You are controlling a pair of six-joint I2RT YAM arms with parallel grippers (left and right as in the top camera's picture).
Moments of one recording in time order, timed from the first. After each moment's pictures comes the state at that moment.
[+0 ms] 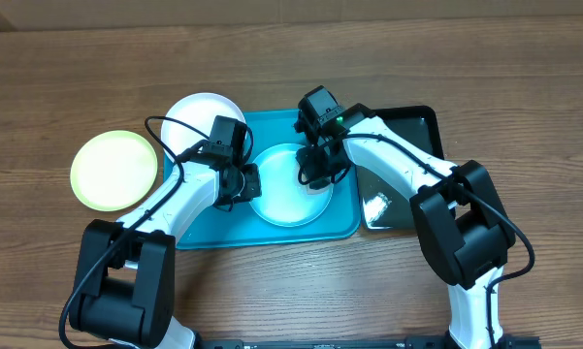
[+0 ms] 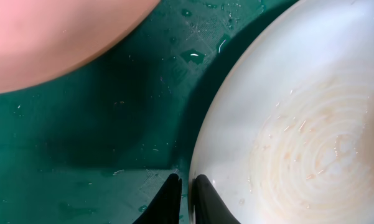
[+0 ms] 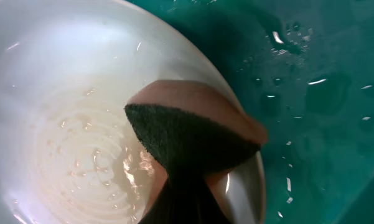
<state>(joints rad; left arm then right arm) -0.25 1.74 1.00 -0.58 0.07 -0.39 0.56 2.12 1.55 -0.79 -0.18 0.17</state>
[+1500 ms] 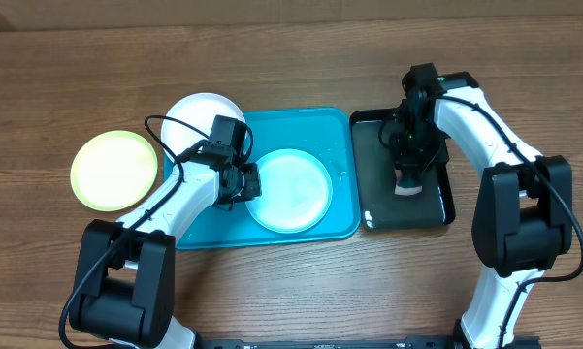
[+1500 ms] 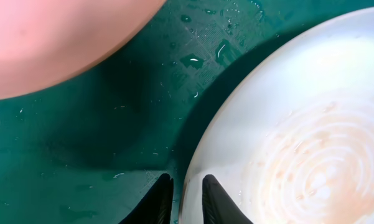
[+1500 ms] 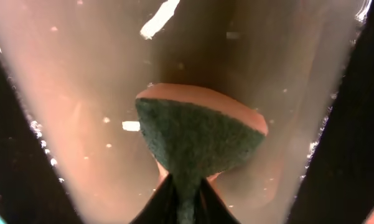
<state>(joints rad) -0.25 1.74 1.00 -0.57 0.07 -0.39 0.17 2.06 1.56 -1.17 -0.06 0.12</state>
